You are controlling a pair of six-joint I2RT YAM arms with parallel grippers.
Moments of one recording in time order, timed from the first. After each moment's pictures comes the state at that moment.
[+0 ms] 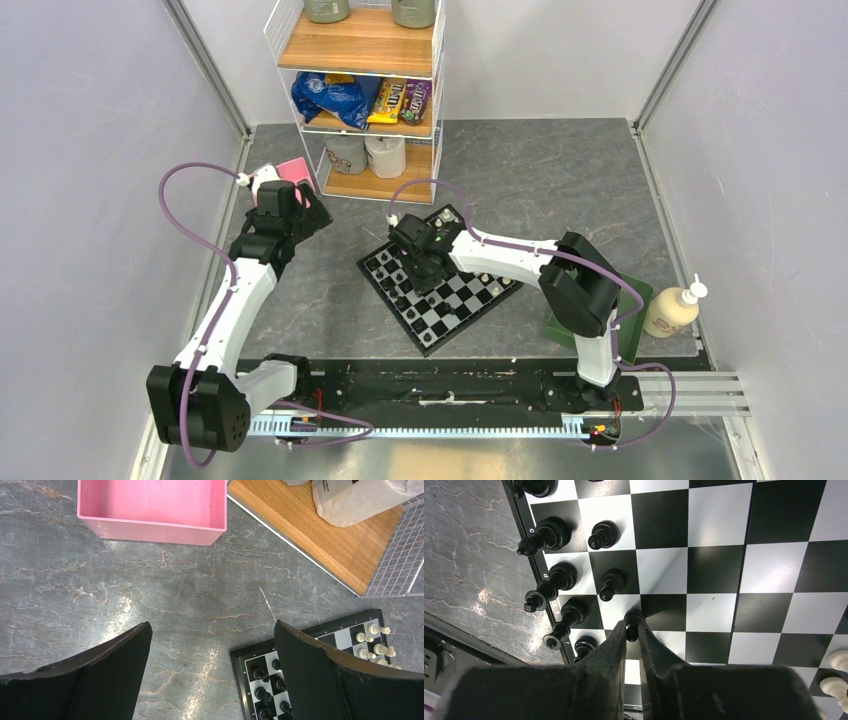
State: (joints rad) left arm -0.11 1.09 0.88 -0.45 -0.26 -0.53; right arm 0.97 1.95 1.42 -0.62 0.03 0.45
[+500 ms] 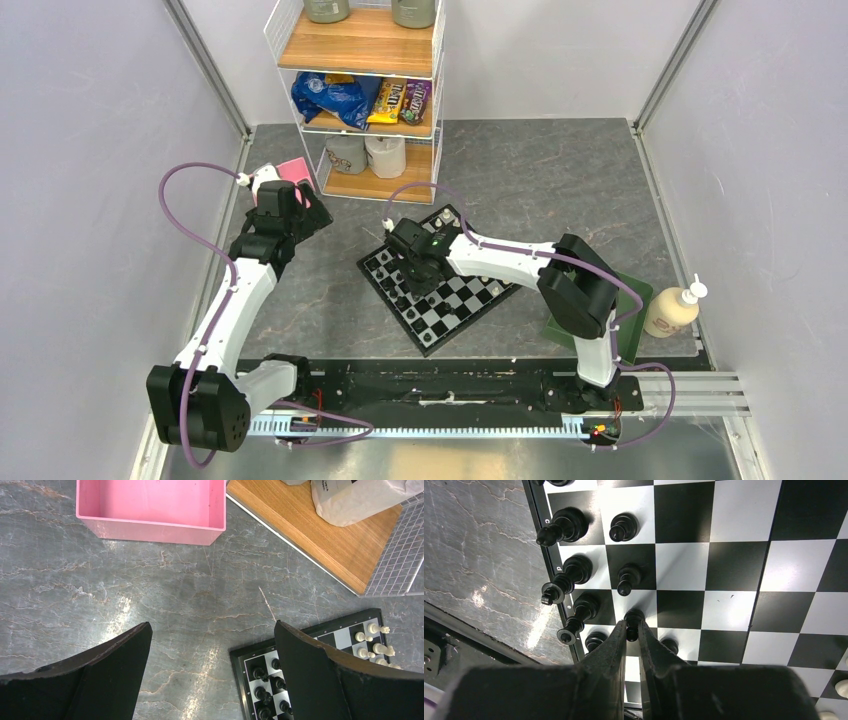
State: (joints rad) left arm -0.11 1.09 0.88 -0.45 -0.25 -0.53; right arm 1.00 1.95 1.42 -0.62 0.02 0.45
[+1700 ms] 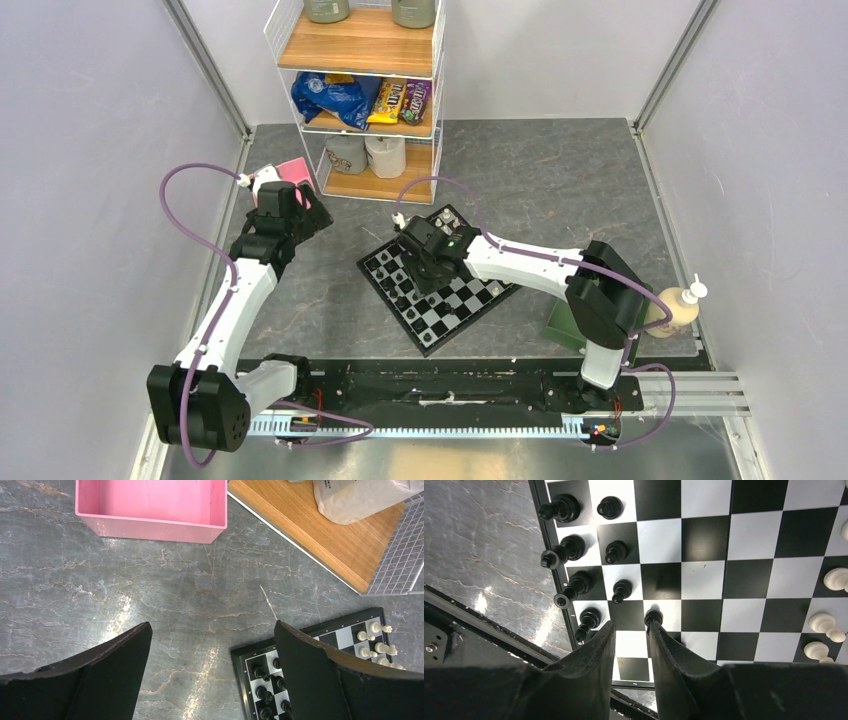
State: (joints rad) left arm -0.11 1.09 0.88 -0.45 -0.25 -0.53; right arm 1.00 1.82 1.35 -0.61 0.07 0.46
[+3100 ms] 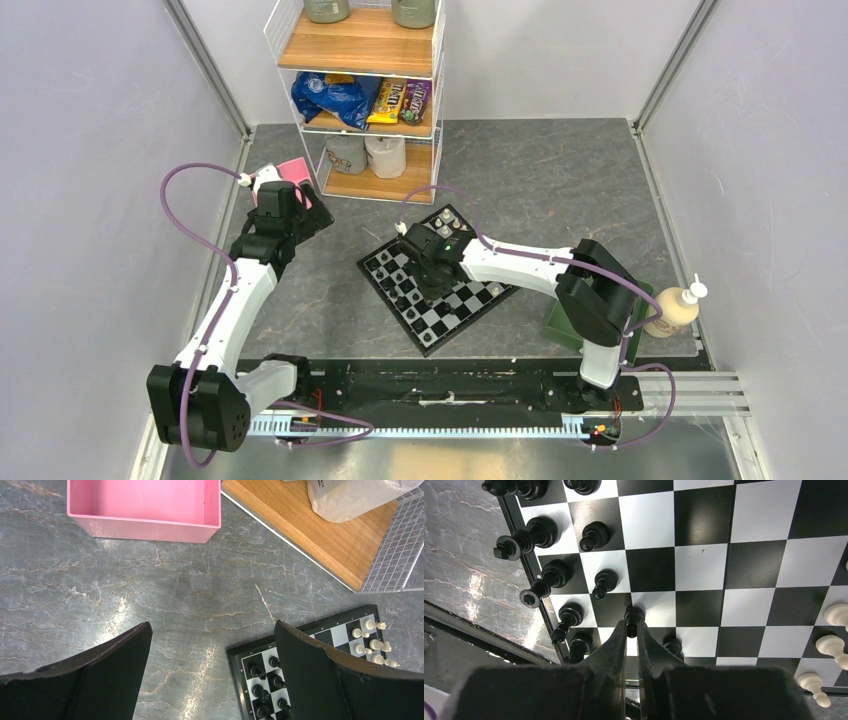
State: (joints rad) left arm -0.11 1.09 0.88 -0.45 -0.23 -0.53; right arm 1.00 1.85 1.32 -0.64 0.06 0.47
